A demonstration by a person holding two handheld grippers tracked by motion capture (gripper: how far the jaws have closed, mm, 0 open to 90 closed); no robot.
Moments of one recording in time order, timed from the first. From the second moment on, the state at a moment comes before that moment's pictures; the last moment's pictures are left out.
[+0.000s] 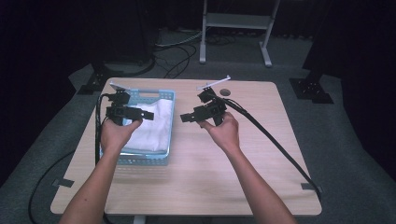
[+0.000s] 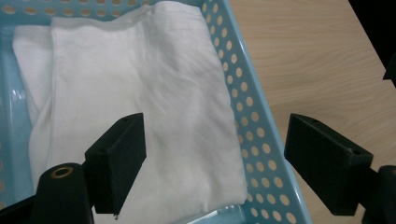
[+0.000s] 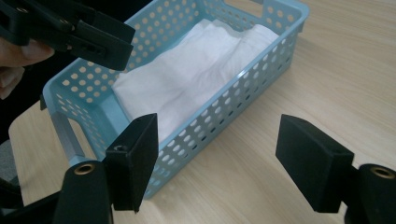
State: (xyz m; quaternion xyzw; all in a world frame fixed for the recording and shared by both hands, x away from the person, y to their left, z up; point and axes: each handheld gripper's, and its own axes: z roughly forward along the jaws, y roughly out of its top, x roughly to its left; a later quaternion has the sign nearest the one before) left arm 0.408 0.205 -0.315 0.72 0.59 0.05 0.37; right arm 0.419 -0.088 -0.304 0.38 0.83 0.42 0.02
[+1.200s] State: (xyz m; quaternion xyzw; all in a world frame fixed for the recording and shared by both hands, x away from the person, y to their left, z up) left arm 0.398 0.175 -0.307 0.72 0.57 0.05 0.39; right arm 0.399 -0.104 -0.295 0.37 0.86 0.36 0.06
